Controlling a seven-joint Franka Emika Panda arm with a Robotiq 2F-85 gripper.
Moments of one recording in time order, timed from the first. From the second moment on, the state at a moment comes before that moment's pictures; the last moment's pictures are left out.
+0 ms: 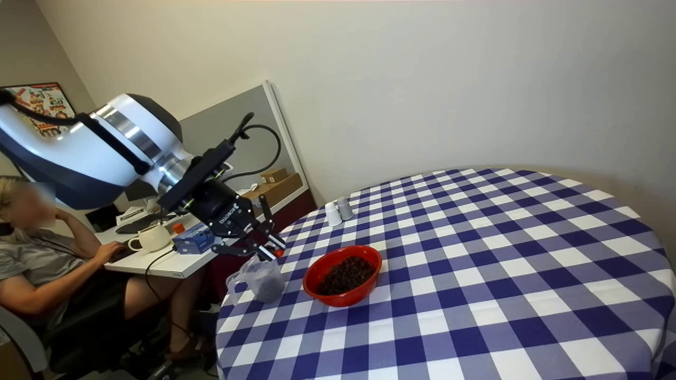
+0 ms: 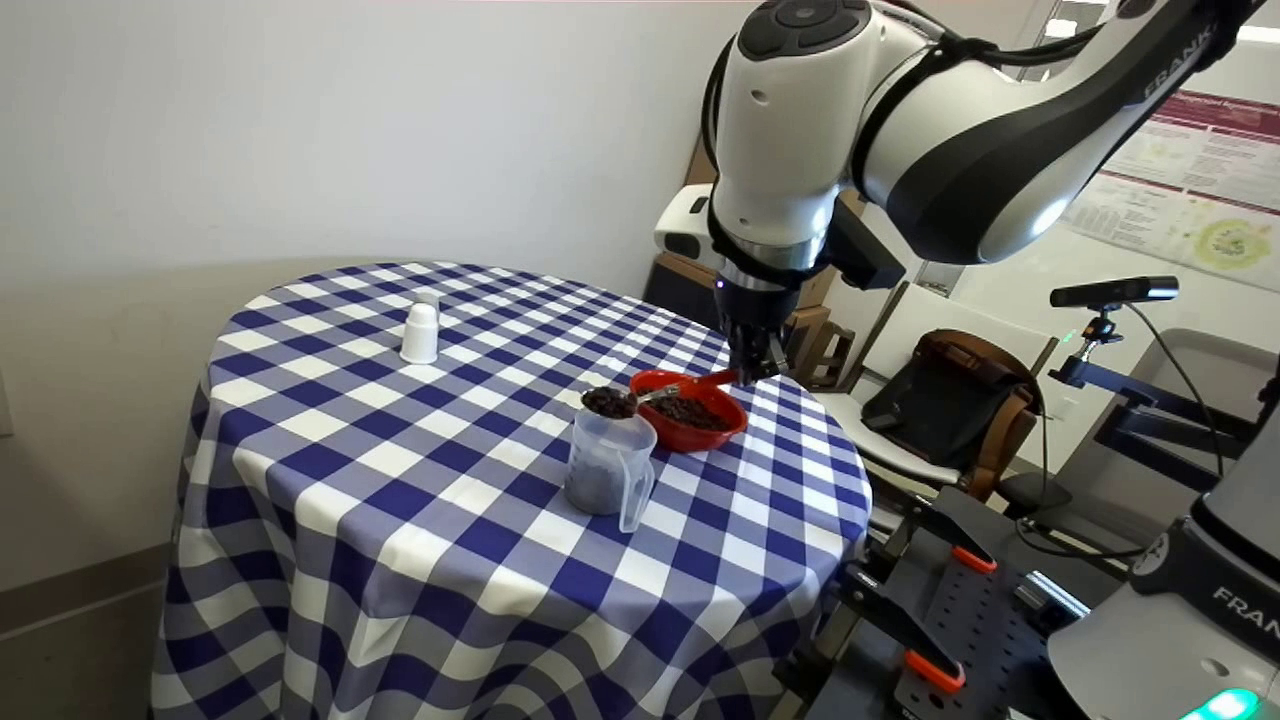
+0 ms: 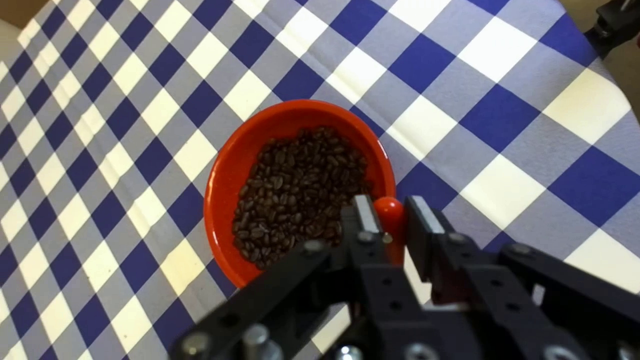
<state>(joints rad) 0.13 0.06 0.13 -2.61 -1.05 2.34 0.01</state>
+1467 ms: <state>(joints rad) 0.14 0.05 0.14 -2.66 -1.50 2.35 0.36</state>
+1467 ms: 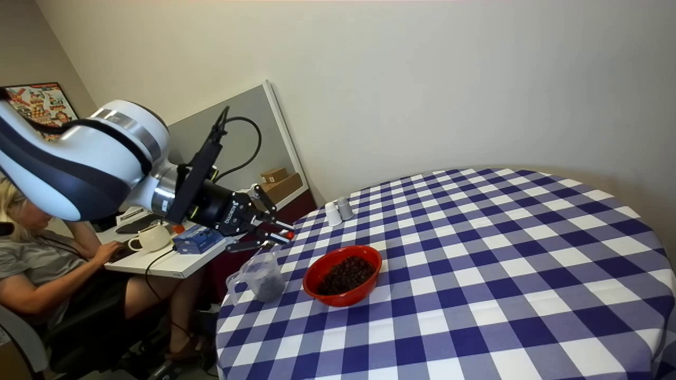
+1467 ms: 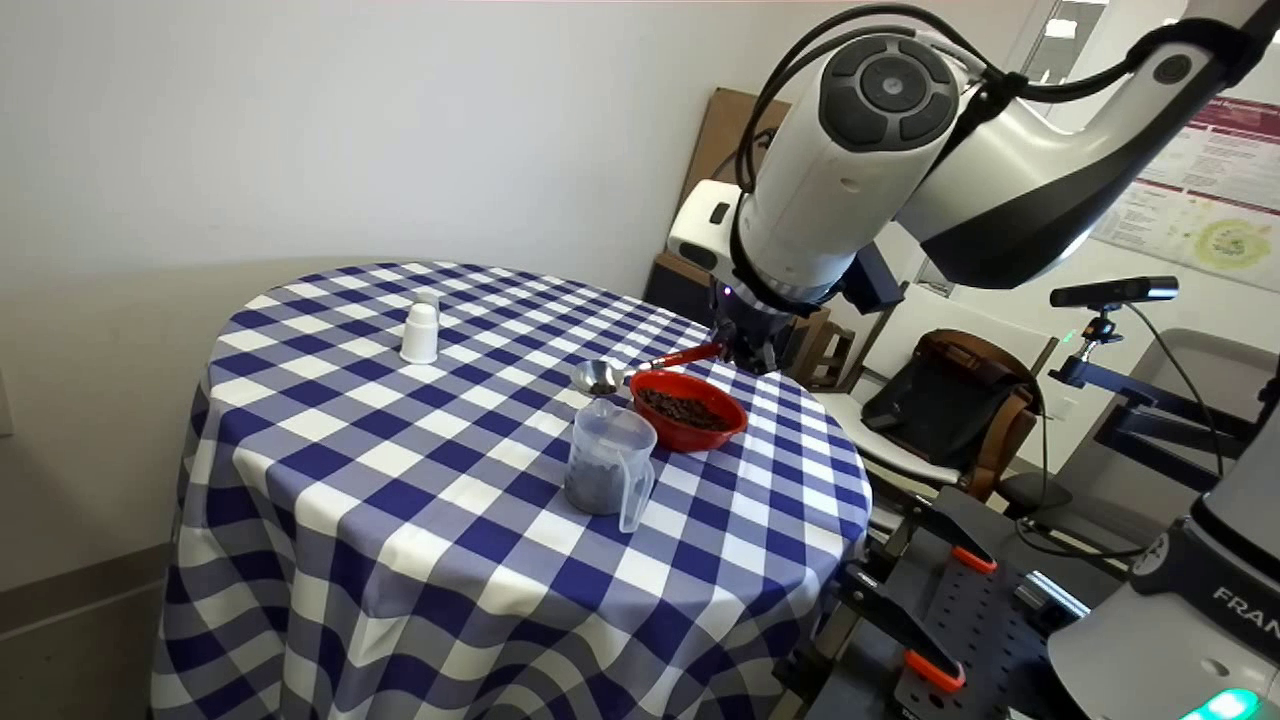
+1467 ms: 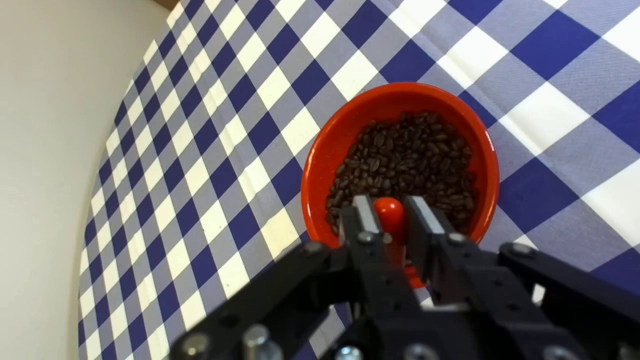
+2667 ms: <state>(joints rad) 0.14 0.02 0.14 -2.71 -1.86 2.32 0.57</state>
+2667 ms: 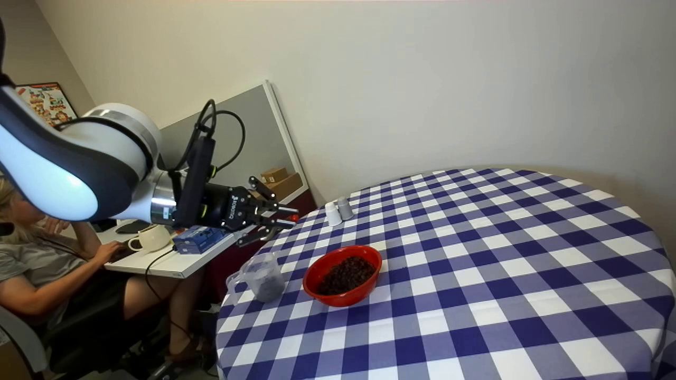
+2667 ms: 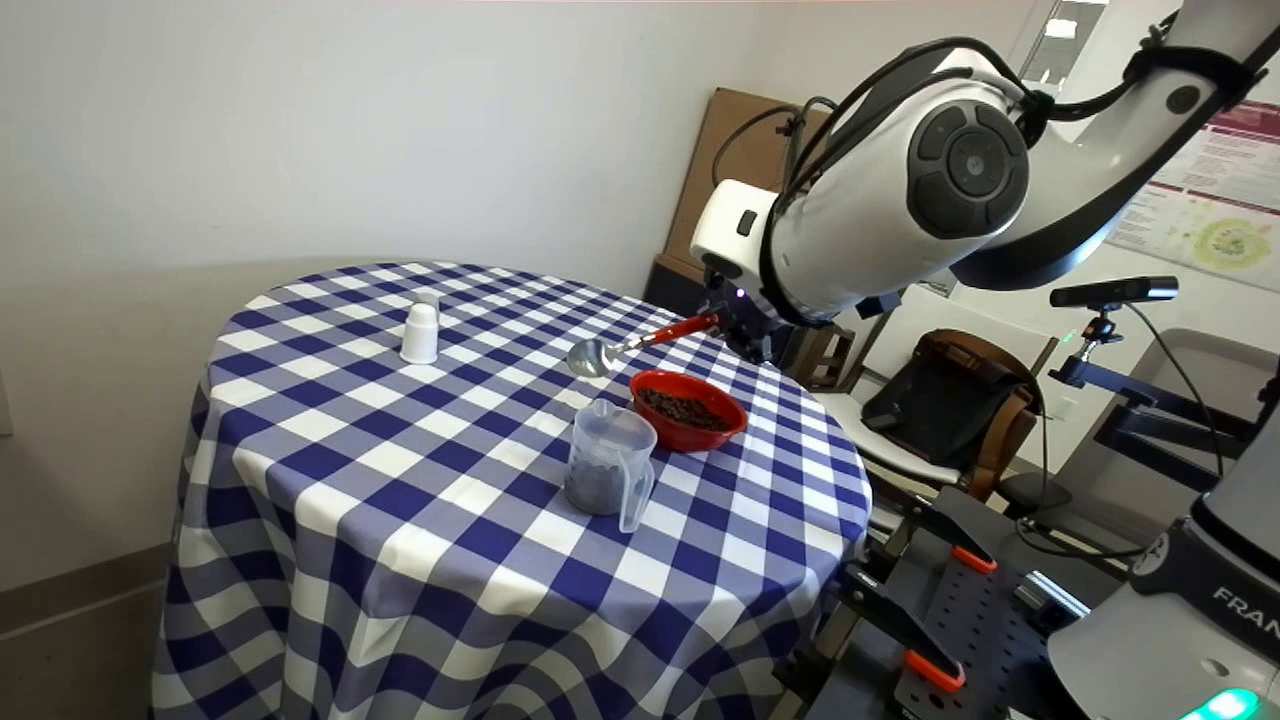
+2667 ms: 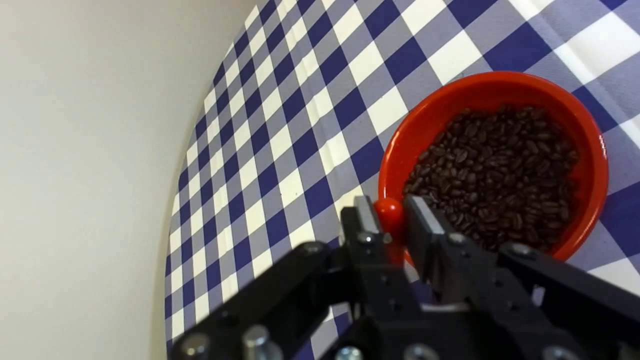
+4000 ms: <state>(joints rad) -0.07 0.03 -0.06 -2.48 -1.29 2.46 0.47</state>
